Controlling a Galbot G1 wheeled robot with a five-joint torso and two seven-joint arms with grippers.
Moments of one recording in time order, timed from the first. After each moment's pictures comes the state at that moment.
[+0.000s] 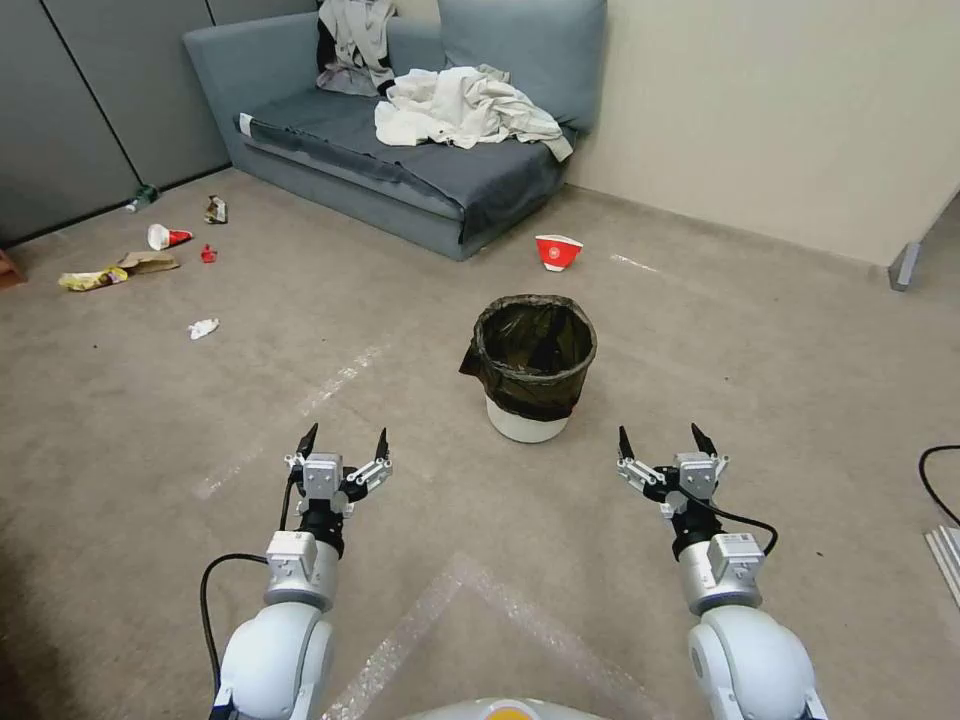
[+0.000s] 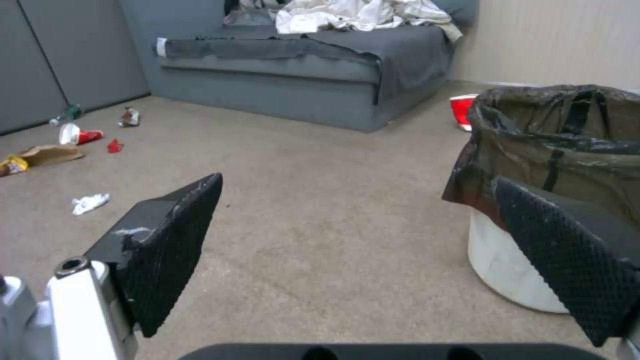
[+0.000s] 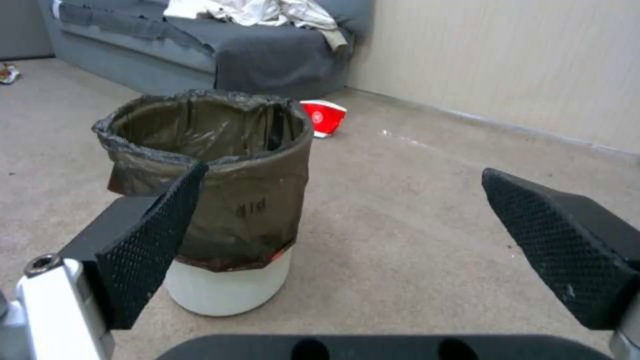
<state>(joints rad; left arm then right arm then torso) 1.55 -1.50 -0.55 -2.00 0.00 0.00 0.00 -1.55 1.50 0.55 2.00 0.00 0.00 0.00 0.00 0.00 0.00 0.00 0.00</state>
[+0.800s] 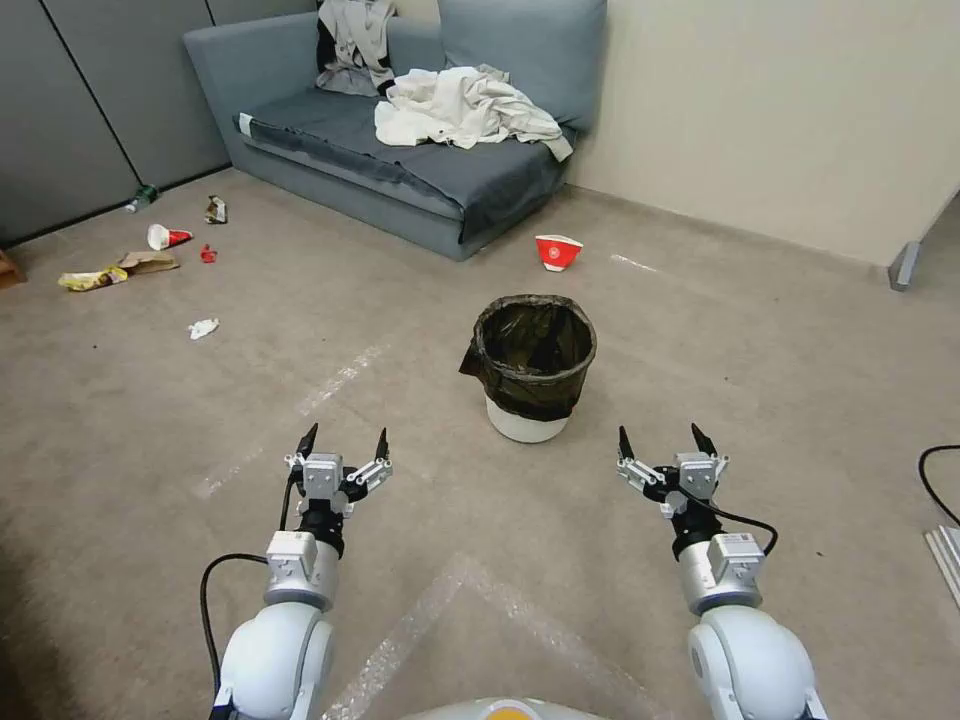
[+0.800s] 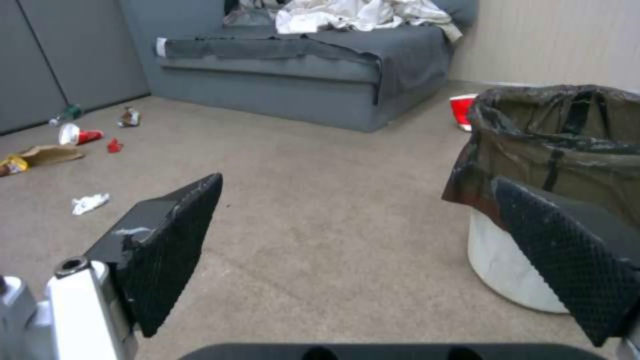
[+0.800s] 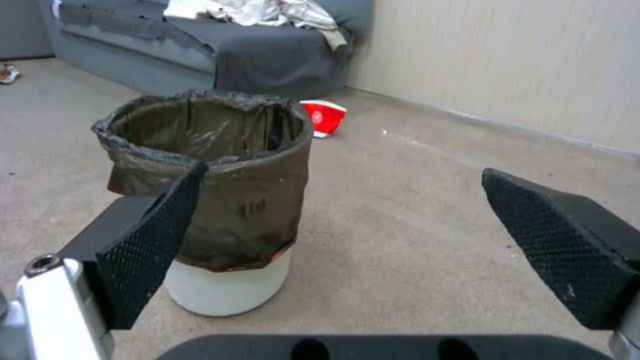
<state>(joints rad) 1.55 -1.50 -0.55 -2.00 0.00 0.00 0.00 -1.55 1.50 0.55 2.00 0.00 0.00 0.00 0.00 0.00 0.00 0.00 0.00</state>
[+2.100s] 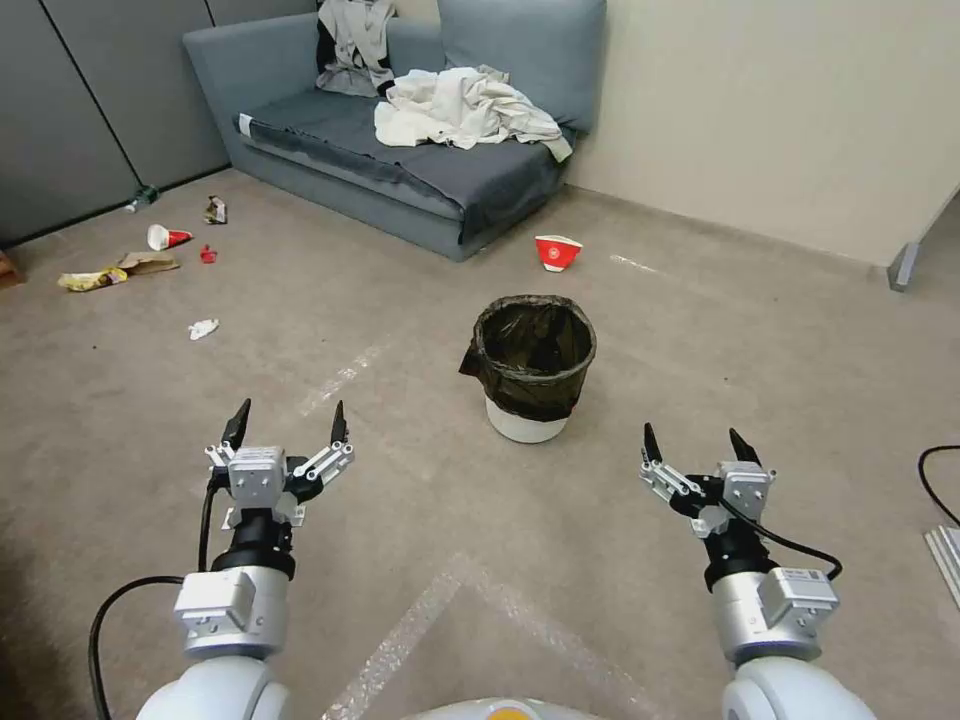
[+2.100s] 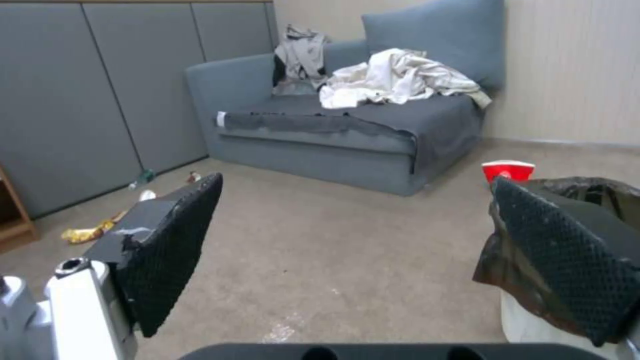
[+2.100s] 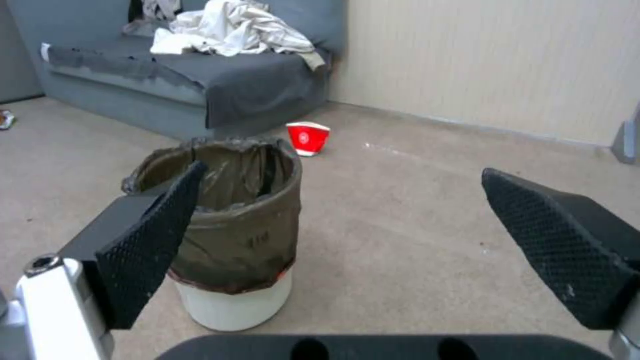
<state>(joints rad) 1.77 -1.51 -0.58 -2.40 0.06 0.07 -0.08 -1.75 1.57 0.55 2.31 0.02 -0.10 0.04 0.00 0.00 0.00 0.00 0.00</state>
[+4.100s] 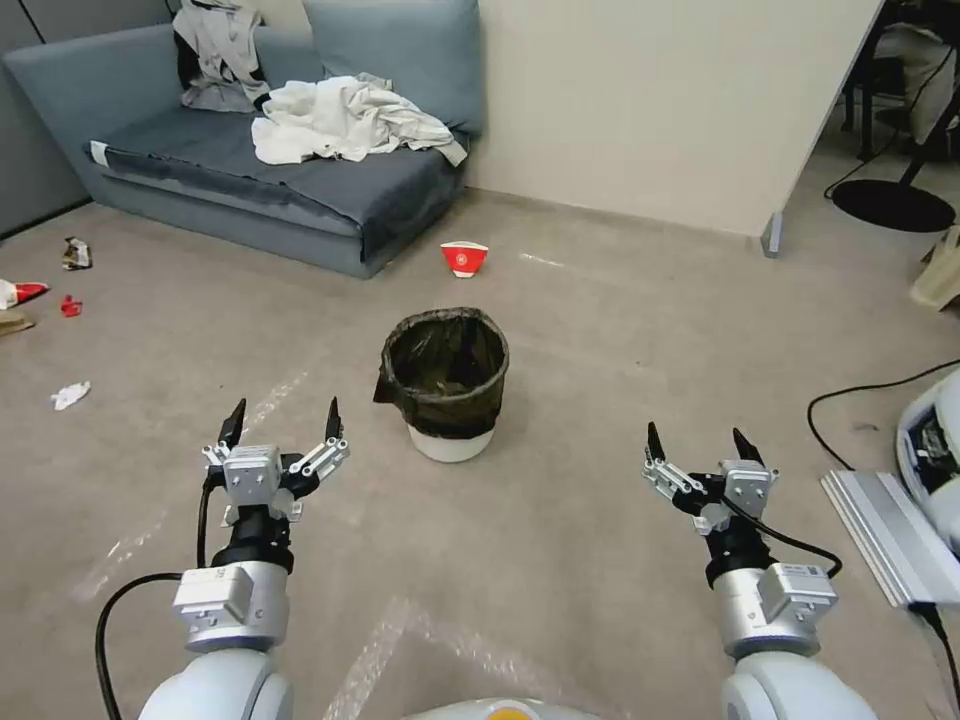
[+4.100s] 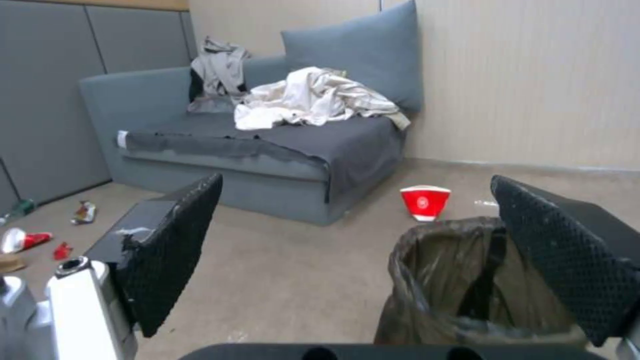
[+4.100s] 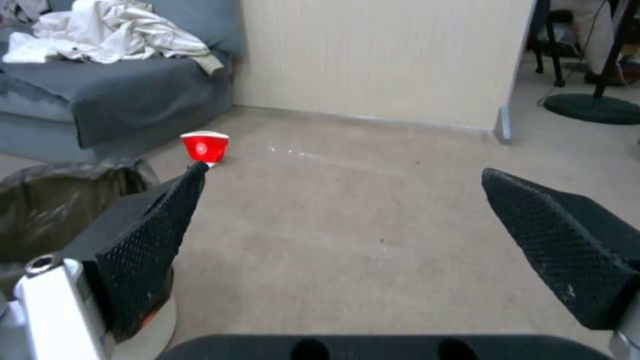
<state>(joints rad) 1.75 -1.51 -0.58 -2.38 0.03 0.04 -0.12 -1.73 1.57 0.55 2.29 0.02 -0.10 0.05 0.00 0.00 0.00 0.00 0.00</state>
